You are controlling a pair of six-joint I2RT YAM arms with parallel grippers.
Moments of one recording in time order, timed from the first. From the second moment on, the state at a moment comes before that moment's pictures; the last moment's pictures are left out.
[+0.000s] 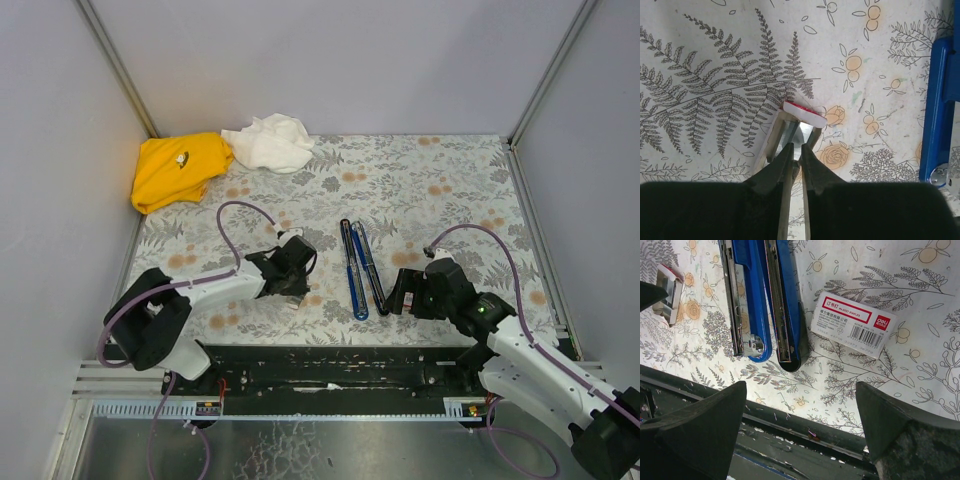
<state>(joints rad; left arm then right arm) -0.78 1.50 0.78 -0.34 -0.18 -0.76 0.61 0.74 0.45 -0.55 -0.02 0.70</state>
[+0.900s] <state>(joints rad) -0.78 1.51 0.77 -0.35 -0.18 -0.77 0.61 0.74 0.44 -0.55 -0.02 0.70</state>
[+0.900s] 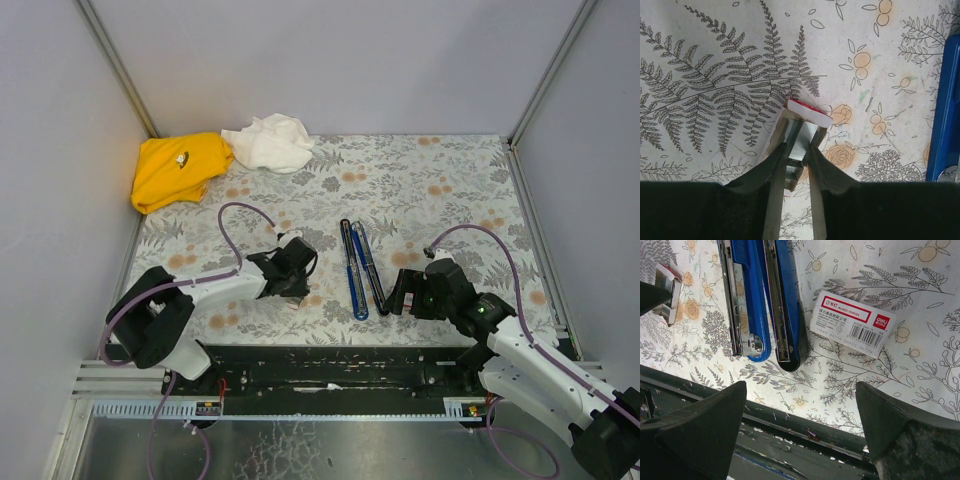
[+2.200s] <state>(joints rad) -0.80 1.47 0.77 -0.36 -0.20 -0.76 0.61 0.75 0.43 -0.53 -0.02 0.71</state>
